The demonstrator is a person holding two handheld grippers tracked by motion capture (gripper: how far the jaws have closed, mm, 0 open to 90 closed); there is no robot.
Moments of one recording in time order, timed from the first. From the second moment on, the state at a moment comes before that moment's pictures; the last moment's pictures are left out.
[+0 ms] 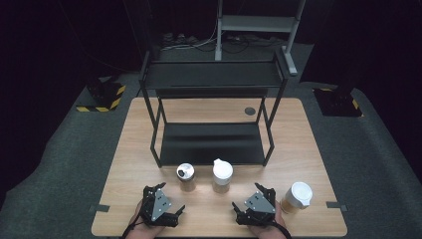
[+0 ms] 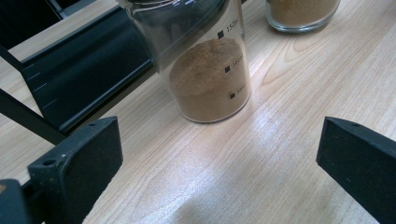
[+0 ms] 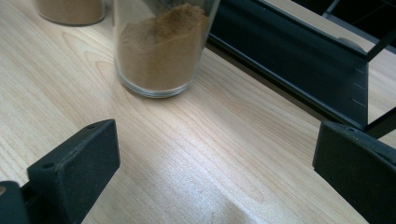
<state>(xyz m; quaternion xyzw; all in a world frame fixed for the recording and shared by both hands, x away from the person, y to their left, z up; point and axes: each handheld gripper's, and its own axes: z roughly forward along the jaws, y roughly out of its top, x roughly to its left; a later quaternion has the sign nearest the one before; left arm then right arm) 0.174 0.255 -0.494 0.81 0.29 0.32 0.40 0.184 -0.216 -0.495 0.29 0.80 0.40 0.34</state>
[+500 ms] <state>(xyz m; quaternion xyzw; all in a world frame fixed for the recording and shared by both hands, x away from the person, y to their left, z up) 0.176 0.254 -0.493 0.81 0.29 0.32 0.40 0.184 -0.217 -0.496 0.30 0.80 0.41 0.34</state>
